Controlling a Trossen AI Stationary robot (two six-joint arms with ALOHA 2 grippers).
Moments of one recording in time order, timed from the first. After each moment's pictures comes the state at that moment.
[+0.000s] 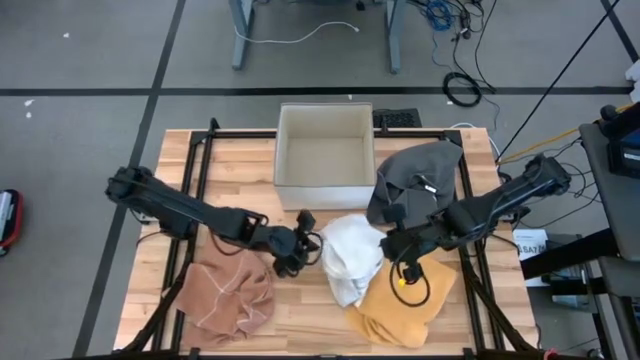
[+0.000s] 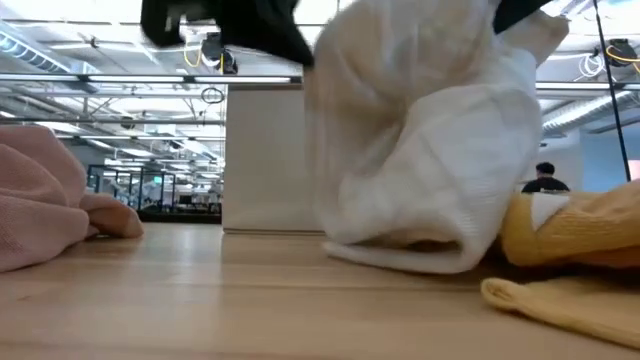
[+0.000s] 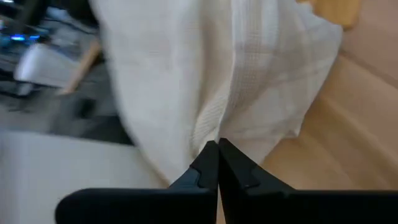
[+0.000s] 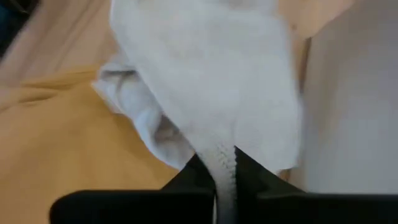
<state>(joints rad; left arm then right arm) -0.32 1.51 1.12 -0.29 -0.26 0.66 0.45 1.30 1.18 -0.86 0.25 0.06</state>
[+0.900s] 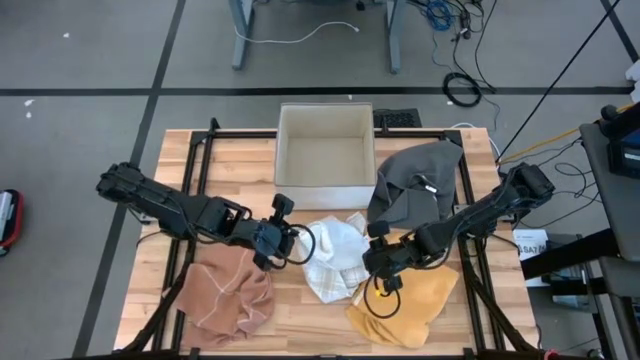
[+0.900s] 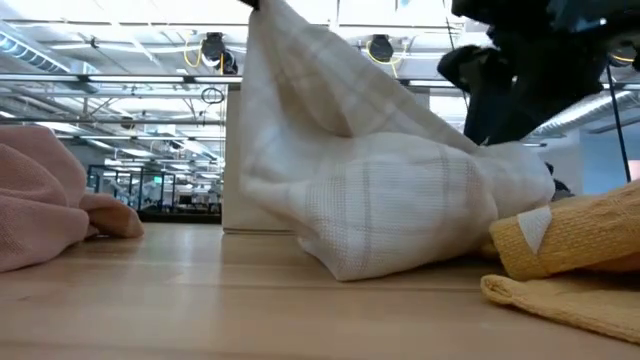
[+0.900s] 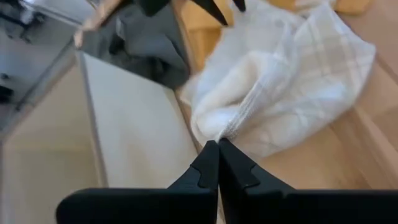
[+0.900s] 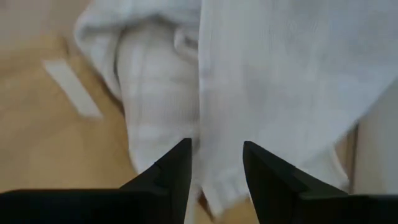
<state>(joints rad) -0.37 1.43 1.35 -0.80 -0.41 0.37 0.44 1.52 0.95 -0.48 0.29 0.10</state>
